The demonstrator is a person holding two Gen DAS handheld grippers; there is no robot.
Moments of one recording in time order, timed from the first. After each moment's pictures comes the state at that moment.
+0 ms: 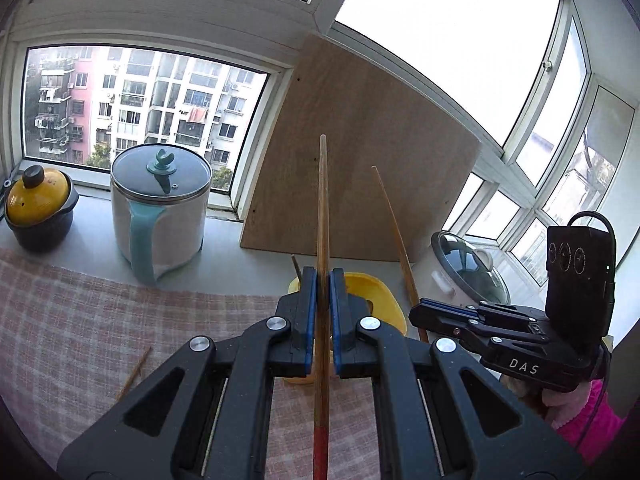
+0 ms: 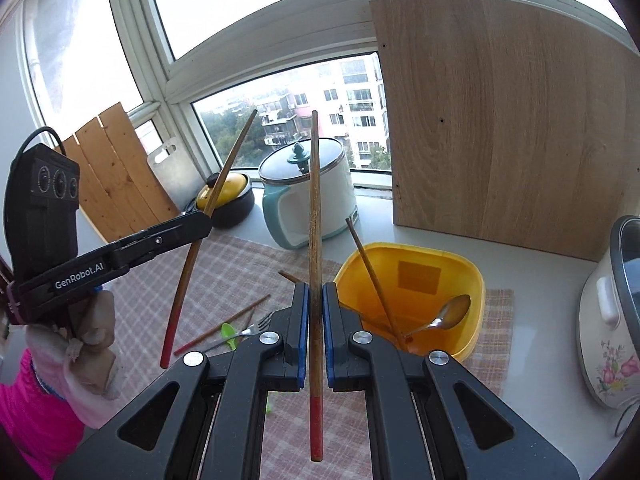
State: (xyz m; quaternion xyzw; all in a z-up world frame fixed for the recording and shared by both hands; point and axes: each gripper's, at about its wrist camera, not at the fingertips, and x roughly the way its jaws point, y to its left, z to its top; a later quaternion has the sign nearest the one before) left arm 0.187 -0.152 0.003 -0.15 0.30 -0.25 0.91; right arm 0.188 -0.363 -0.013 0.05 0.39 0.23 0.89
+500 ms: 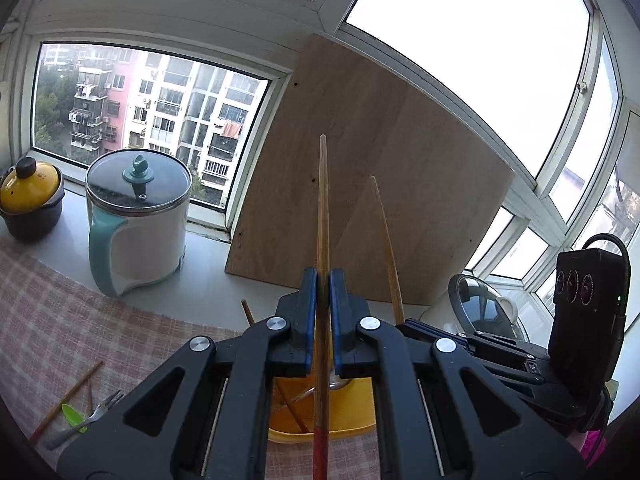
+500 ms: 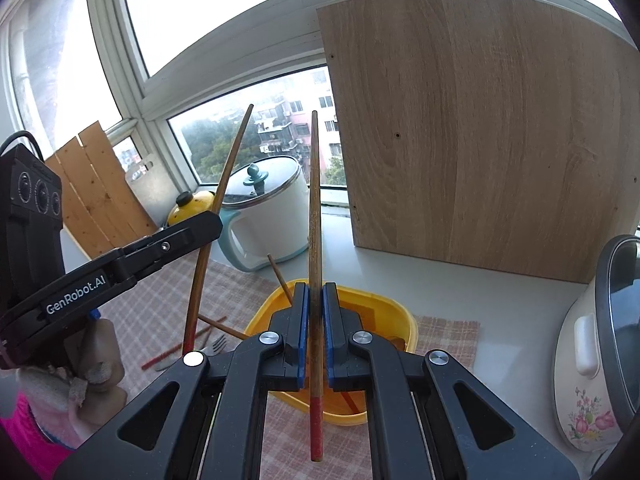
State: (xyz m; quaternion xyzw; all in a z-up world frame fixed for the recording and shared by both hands) left arm 0.229 -0.227 -0.009 -0.18 0.28 -0.17 0.93; right arm 0.236 -0.414 -0.024 0.06 0.38 0.22 0.90
